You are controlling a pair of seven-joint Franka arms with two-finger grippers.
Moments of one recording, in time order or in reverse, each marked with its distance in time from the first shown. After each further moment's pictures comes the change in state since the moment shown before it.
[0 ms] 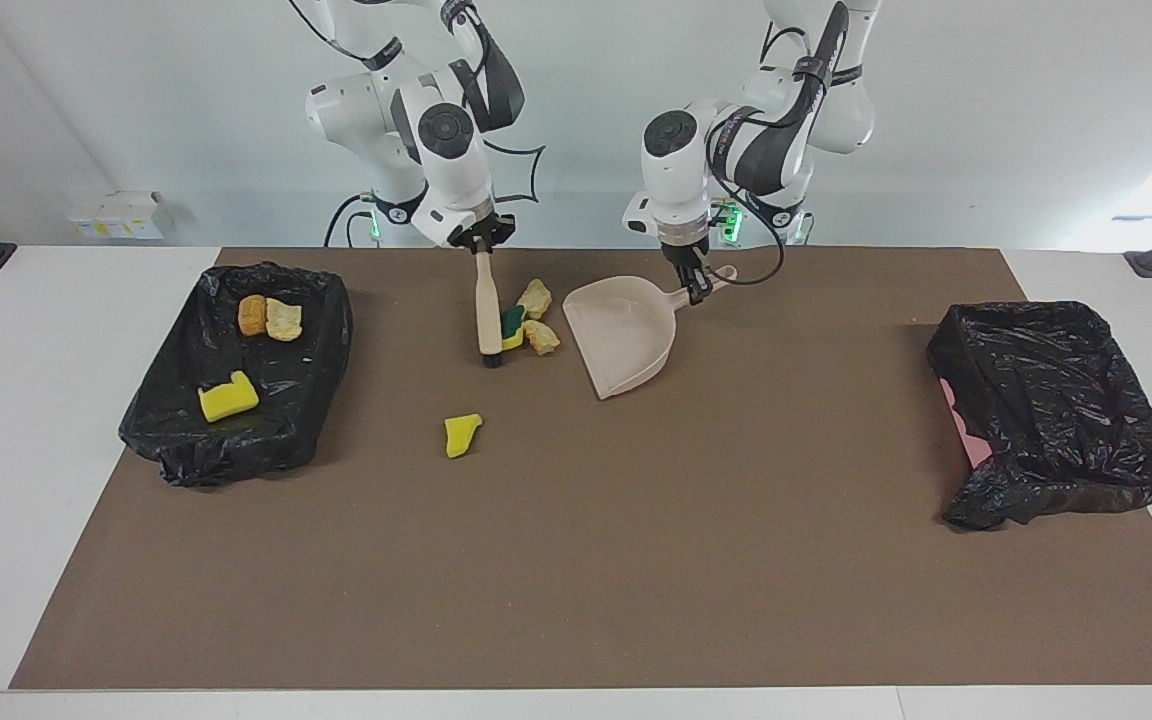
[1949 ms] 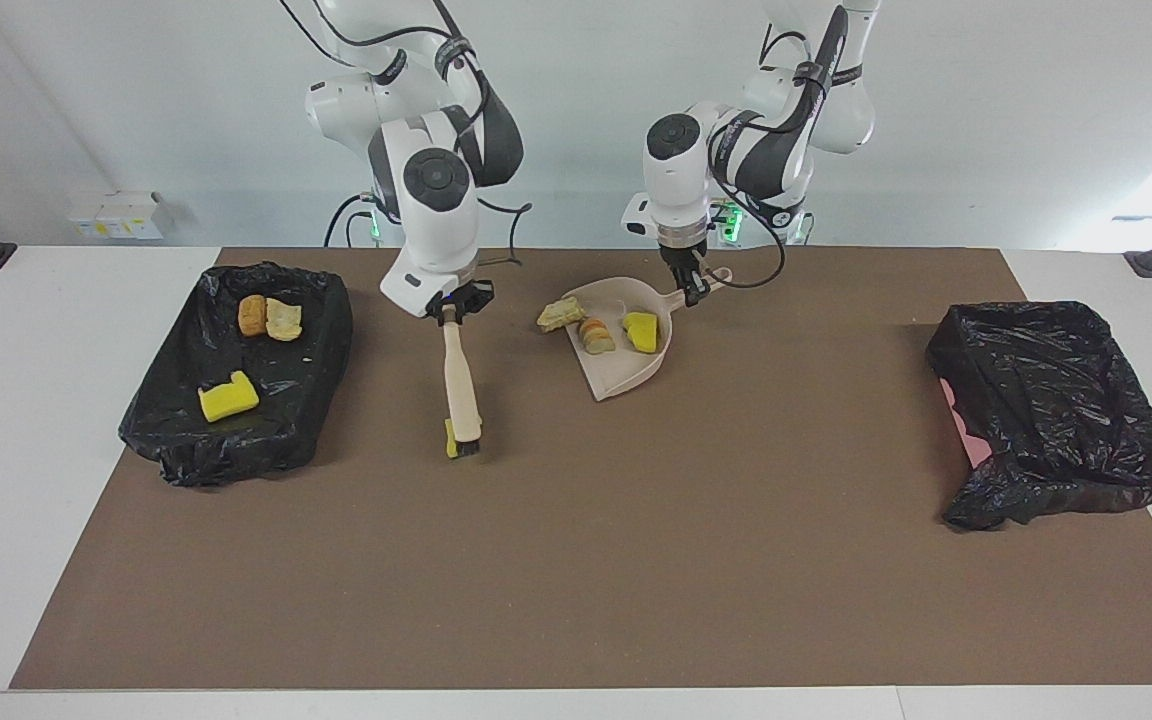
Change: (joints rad) left arm -0.002 0.007 0.007 -0.008 -0.026 0.035 -0.002; right arm -0.185 0.415 -0.019 0.481 -0.350 0.011 -0.136
